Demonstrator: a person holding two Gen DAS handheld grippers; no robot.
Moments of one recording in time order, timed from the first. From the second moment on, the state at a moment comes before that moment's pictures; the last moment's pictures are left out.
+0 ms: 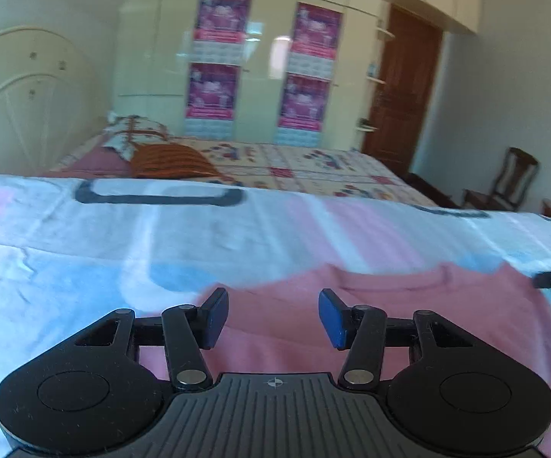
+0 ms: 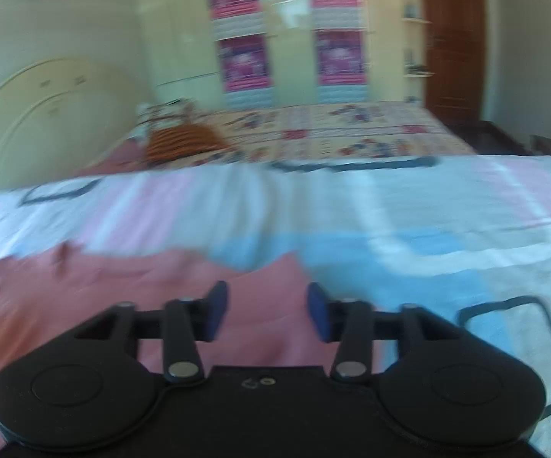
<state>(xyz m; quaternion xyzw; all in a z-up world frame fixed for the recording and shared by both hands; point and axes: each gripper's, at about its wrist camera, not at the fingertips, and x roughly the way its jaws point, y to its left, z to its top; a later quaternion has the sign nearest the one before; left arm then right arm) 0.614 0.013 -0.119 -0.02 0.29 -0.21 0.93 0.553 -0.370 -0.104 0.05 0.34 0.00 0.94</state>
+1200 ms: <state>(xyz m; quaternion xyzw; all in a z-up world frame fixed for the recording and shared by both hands) 0.537 -0.064 -0.144 0.01 0.32 -0.25 0.91 0.512 -0.272 -0.125 0.00 0.36 0.08 0.93</state>
